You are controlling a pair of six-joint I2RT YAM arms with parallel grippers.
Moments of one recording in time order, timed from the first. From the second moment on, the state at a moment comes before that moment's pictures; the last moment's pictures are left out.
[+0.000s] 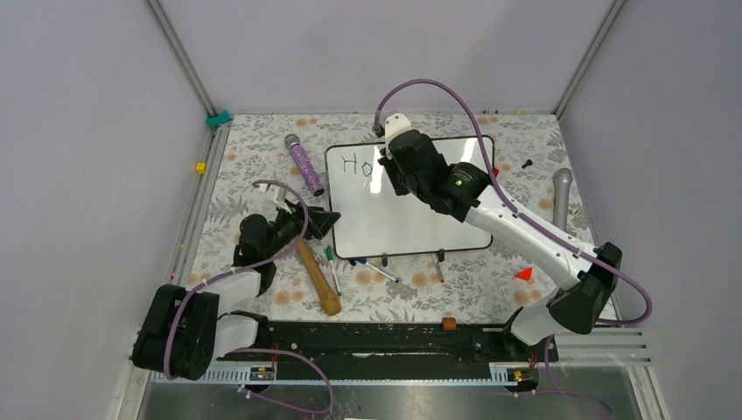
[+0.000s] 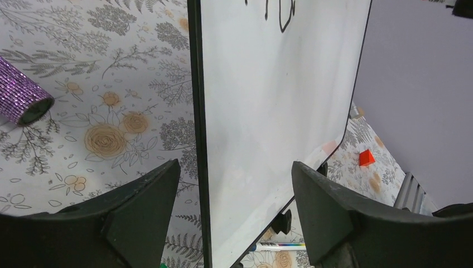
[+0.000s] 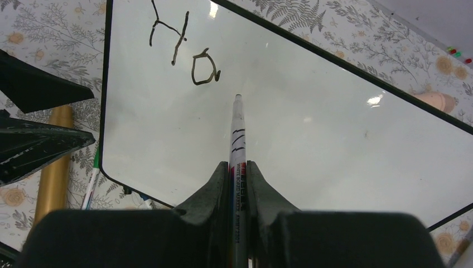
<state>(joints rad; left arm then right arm) -0.20 1.16 0.25 0.86 0.52 -0.56 0.86 1.52 1.56 -0.65 0.38 0.08</state>
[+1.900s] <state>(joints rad) -0.13 1.73 0.39 1.39 0.91 -0.92 0.86 1.52 1.60 -0.71 0.35 0.09</state>
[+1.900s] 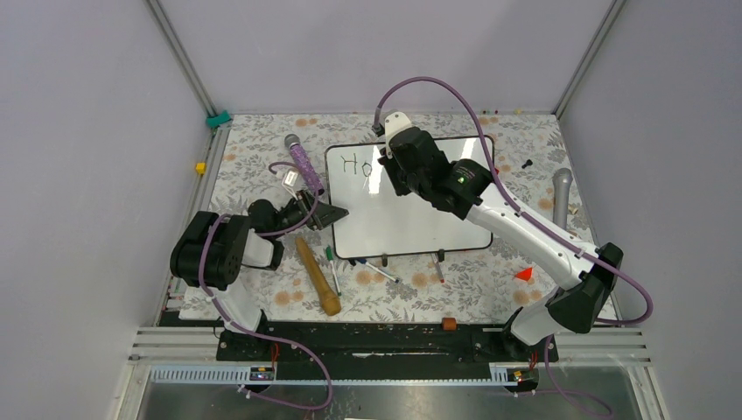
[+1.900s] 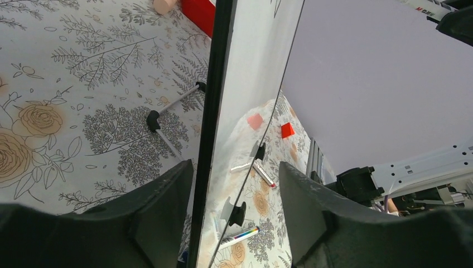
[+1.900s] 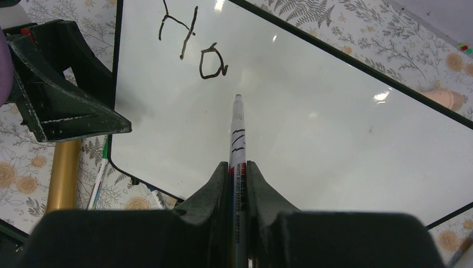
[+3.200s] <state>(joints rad) -0.10 1.77 0.39 1.43 1.00 -0.92 0.88 1.64 1.67 -0.71 0.43 0.11</state>
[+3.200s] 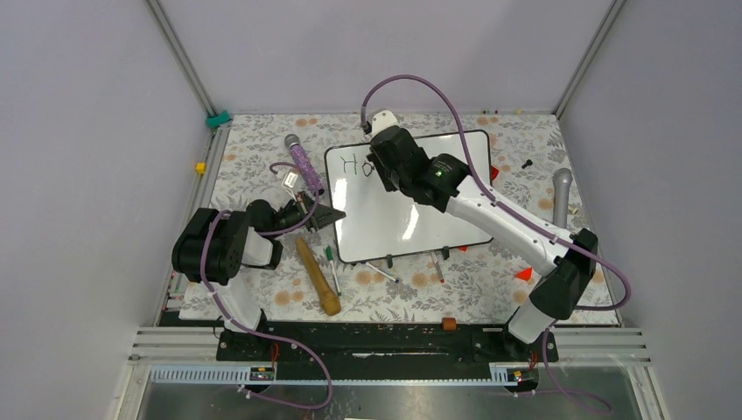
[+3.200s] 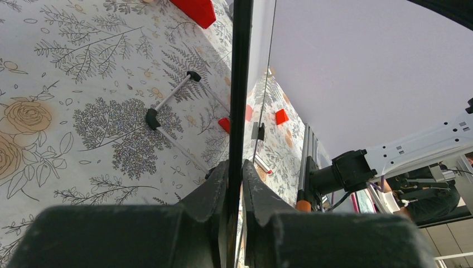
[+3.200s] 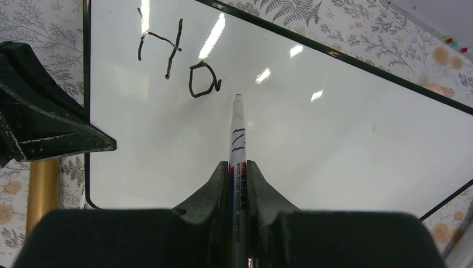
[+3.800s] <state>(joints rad) -0.08 1.86 0.49 1.38 1.07 -0.96 0.88 1.68 1.71 -0.72 0.43 0.11</state>
